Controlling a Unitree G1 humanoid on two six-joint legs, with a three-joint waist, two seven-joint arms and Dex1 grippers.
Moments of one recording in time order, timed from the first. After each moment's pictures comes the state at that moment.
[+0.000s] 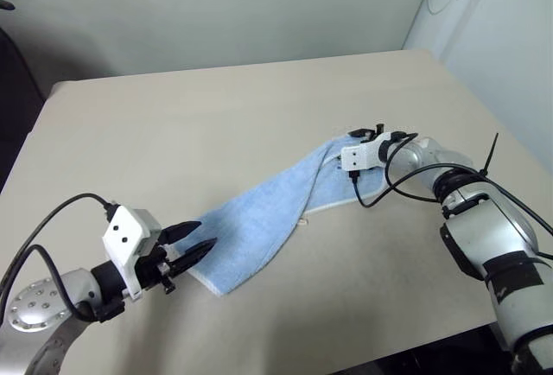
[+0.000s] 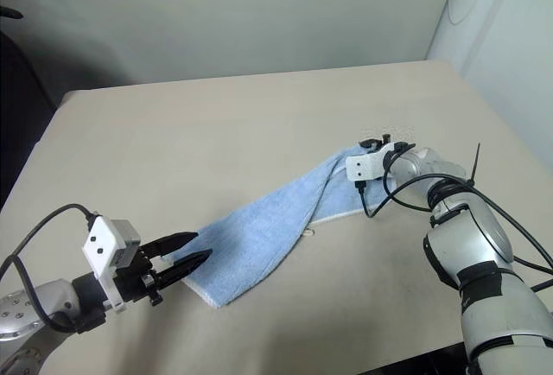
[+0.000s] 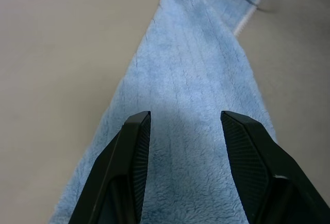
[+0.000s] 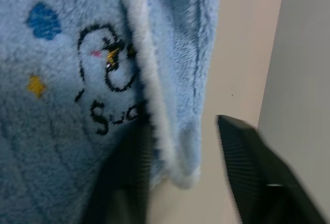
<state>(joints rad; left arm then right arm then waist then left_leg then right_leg) 0.34 0.74 0.49 -0.71 -0.65 0.61 -0.74 -1.23 -0.47 0.57 1.36 -0.78 -0.59 0.22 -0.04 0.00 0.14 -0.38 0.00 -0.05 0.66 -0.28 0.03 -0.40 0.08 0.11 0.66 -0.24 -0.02</state>
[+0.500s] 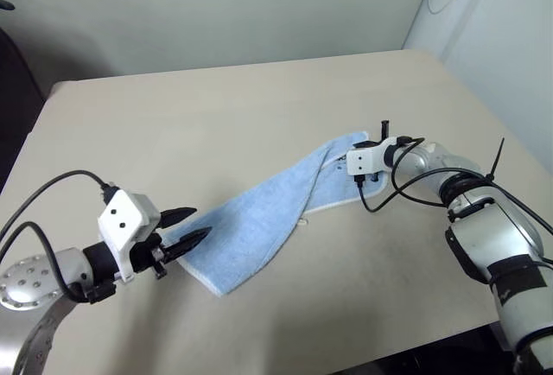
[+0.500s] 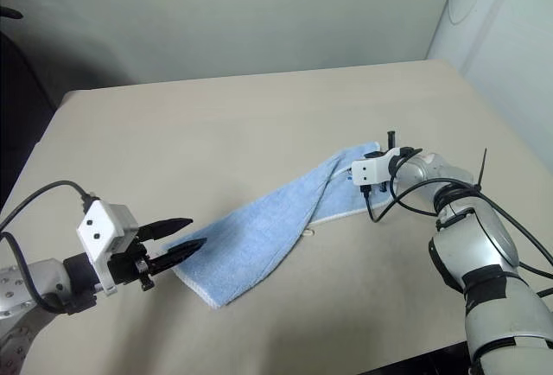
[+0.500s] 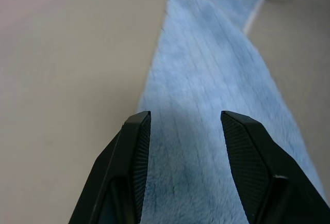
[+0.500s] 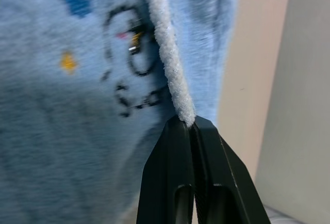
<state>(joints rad) 0.25 0.89 0.45 -0.63 -0.58 0.55 -0.85 -1.19 -0.50 0.56 1.36 -0.75 -0.62 0.23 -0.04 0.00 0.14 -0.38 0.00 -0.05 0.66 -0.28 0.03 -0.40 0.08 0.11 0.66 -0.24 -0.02</state>
